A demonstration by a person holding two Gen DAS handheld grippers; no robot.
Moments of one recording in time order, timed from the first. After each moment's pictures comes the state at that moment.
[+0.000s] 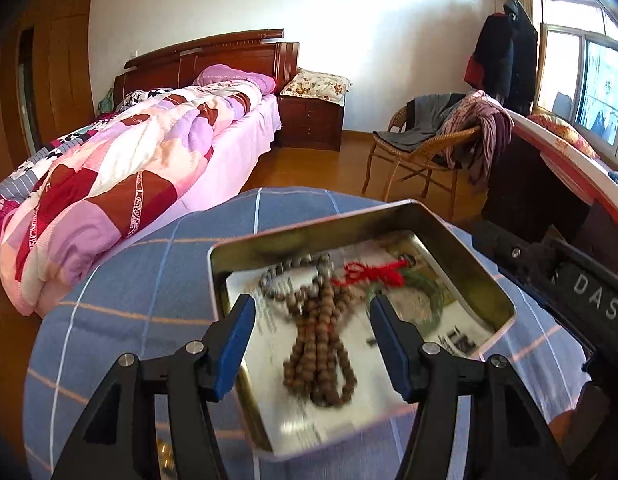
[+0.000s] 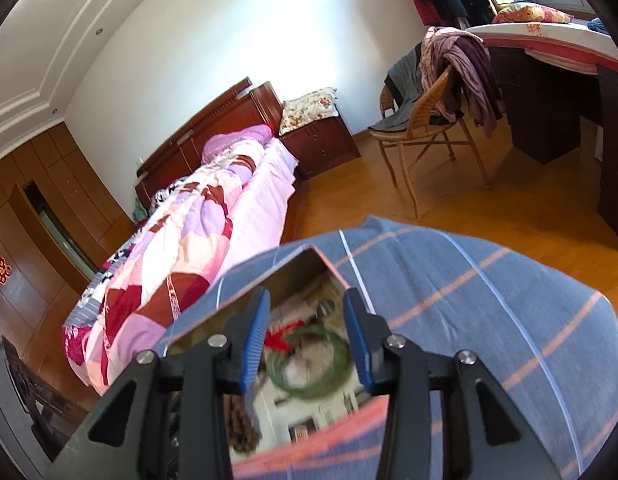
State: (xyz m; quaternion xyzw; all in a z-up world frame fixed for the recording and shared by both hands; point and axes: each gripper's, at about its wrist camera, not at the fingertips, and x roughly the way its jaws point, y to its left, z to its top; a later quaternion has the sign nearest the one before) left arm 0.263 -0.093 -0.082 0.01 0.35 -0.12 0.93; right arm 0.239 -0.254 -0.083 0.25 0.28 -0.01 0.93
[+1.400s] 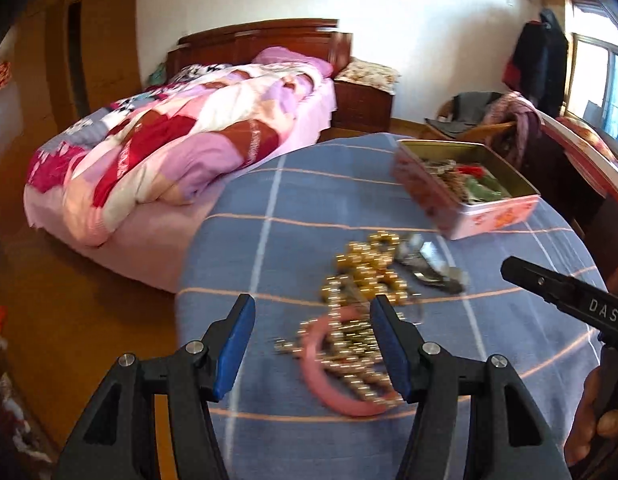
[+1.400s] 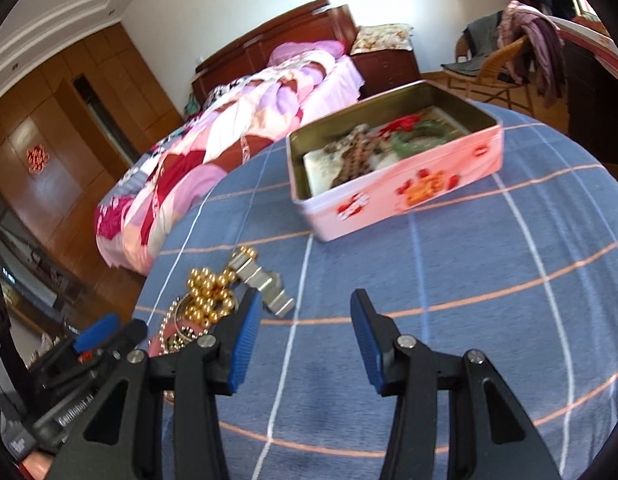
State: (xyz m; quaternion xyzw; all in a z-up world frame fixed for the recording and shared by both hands) left arm 0.130 0.090 -0.104 -0.01 0.37 -0.05 0.93; right arm 0.144 -0.124 -0.122 0.15 0.40 0.12 0.90
